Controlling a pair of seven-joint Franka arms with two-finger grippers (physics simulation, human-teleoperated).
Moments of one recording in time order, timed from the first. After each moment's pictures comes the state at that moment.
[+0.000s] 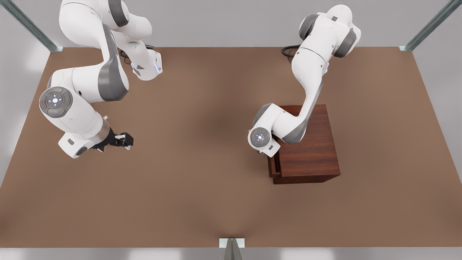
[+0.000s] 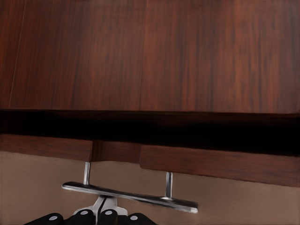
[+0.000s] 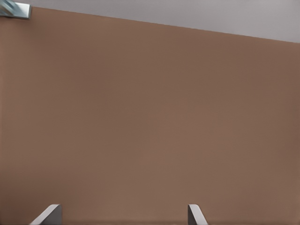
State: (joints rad) left arm -0.56 0.69 -0.04 -1.30 -0.06 1.65 -2.23; right arm 0.20 0.39 0.01 -1.14 -0.06 1.52 0.10
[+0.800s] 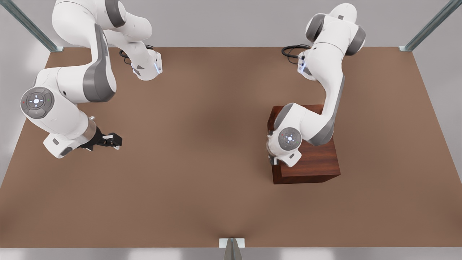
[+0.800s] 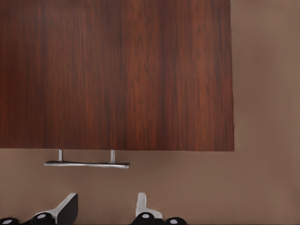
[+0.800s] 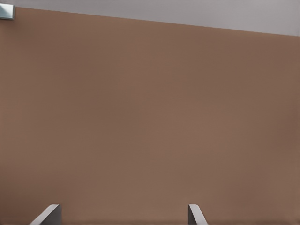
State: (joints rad) left arm -0.43 0.63 -0.01 -1.17 -0.09 1.66 -2.02; right arm 0.15 0.38 0.00 -1.14 -0.06 1.50 0.08
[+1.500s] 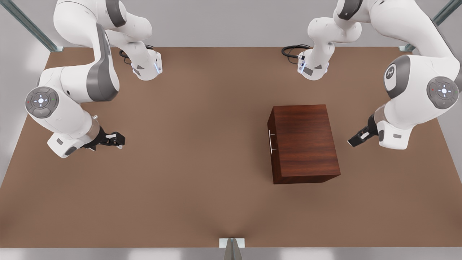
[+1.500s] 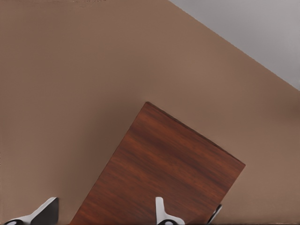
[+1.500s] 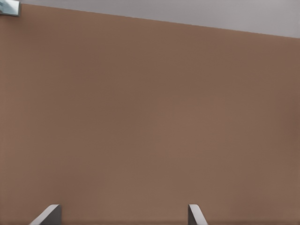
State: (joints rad) left arm -0.11 0.29 0.01 -1.21 -0.03 1.44 -0.67; right arm 0.16 0.38 0.01 -1.14 -0.06 1.50 0.07
